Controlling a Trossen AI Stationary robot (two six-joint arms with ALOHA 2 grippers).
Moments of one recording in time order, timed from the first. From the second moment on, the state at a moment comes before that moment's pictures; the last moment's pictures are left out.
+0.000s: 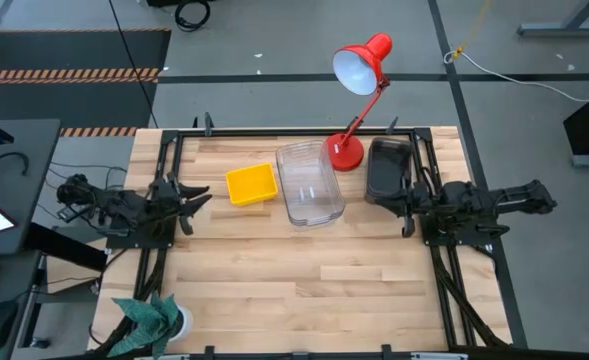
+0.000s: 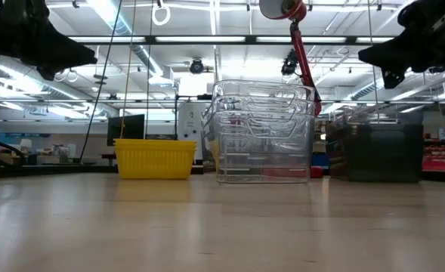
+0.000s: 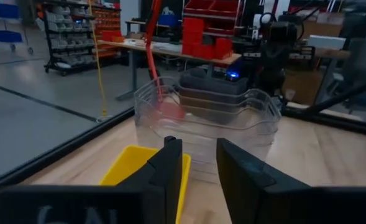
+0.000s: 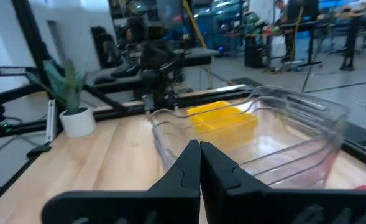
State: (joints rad) left arm -0.41 0.01 0.20 -0.24 -0.83 -0.16; right arm 0.13 0.10 0.13 -0.03 0.25 0.12
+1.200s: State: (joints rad) left arm -0.41 0.01 0.01 0.17 -0.69 -0.19; right arm -0.06 0.01 0.01 0.19 0.14 0.12
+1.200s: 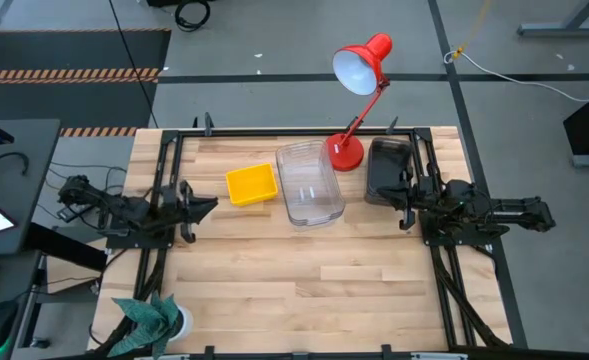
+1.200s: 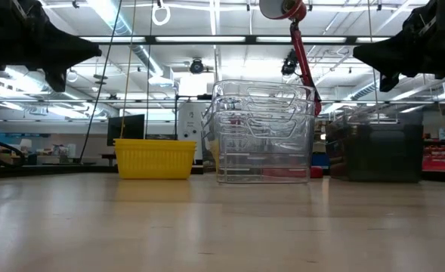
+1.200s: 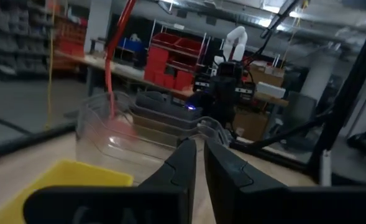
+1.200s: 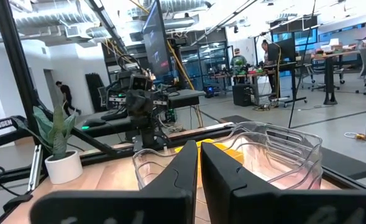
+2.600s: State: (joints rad) left arm -0.41 0.01 0.01 0.17 -0.69 -0.22; right arm -0.06 0.01 0.01 0.19 0.14 0.12
